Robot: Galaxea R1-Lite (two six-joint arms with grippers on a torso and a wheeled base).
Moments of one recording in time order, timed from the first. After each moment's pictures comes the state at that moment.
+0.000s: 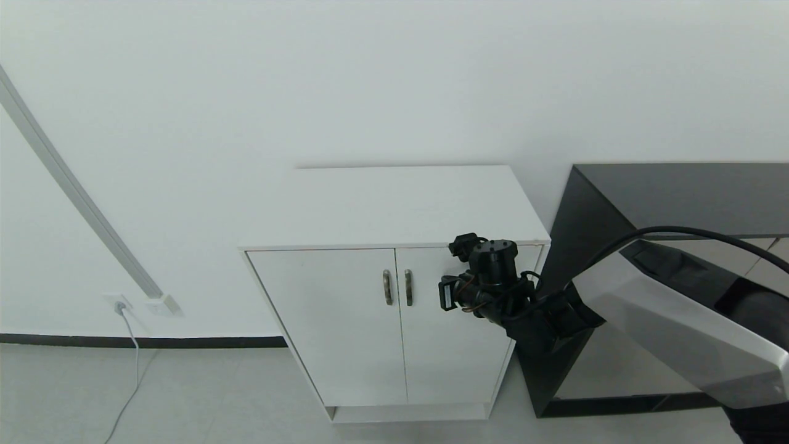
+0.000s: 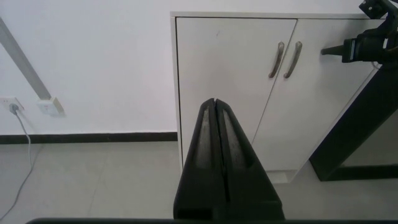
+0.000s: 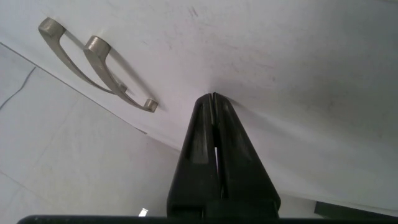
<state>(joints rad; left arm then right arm) 0.00 0.00 0.00 0.00 0.01 -0.02 0.60 2.40 -1.40 -0.70 -0.11 0.11</state>
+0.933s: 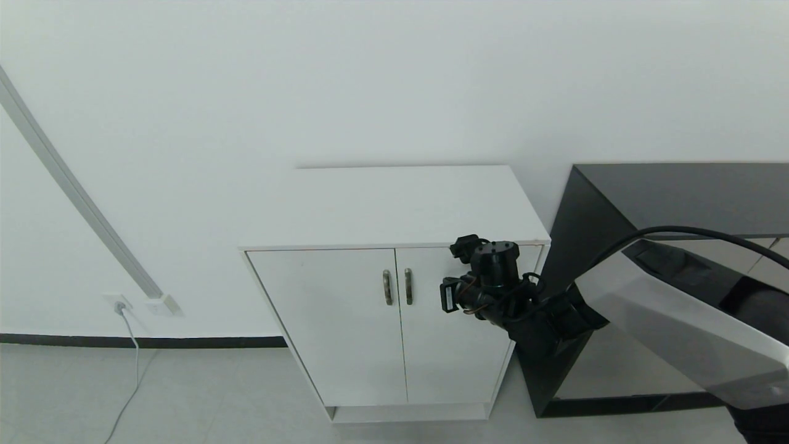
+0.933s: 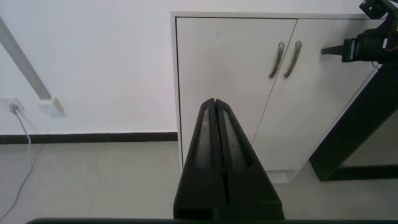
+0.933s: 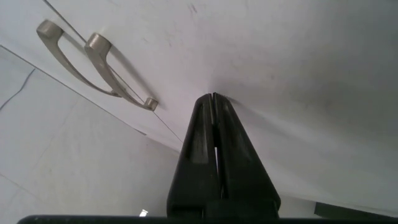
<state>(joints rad) 0.00 0.00 0.00 0.00 0.01 -0.02 0.61 2.38 -1.36 -0.71 -0.11 0.11</state>
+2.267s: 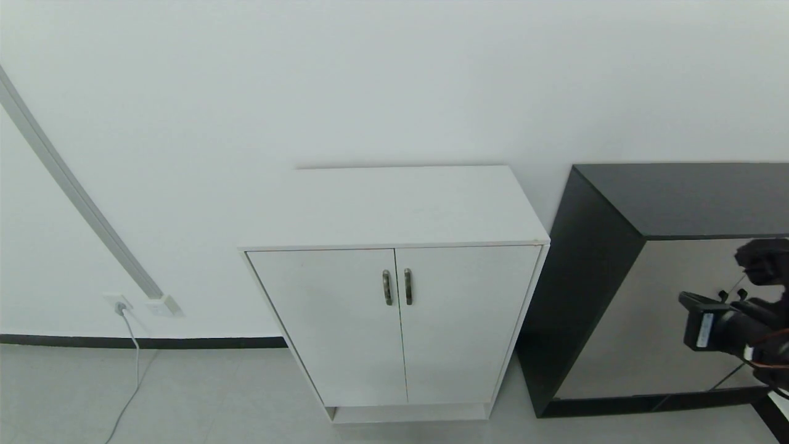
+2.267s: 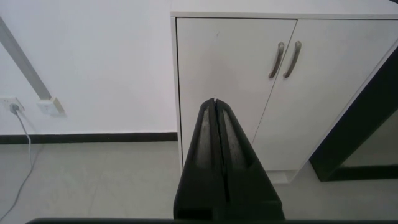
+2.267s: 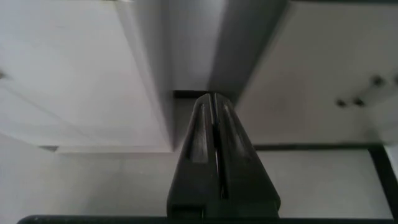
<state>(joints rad) 0.00 0.00 0.00 0.00 0.01 -0.02 0.17 1.41 -0.30 -0.85 -0.24 0.02</state>
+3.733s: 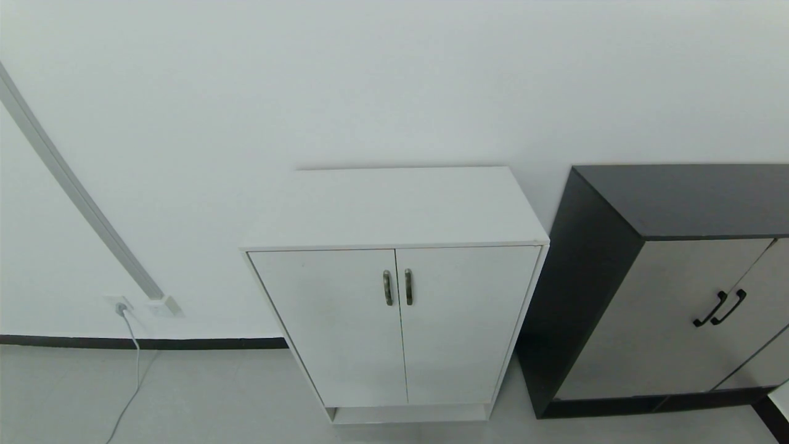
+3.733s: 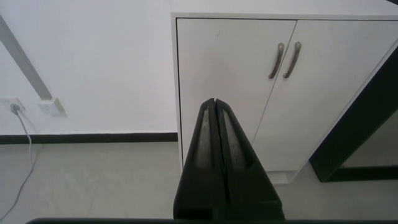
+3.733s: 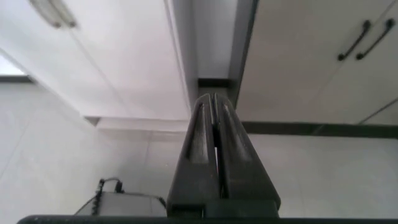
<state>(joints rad) 0.00 0.00 0.00 0.00 0.01 -0.02 0.09 0.40 -0.06 -0.03 0.03 0.01</state>
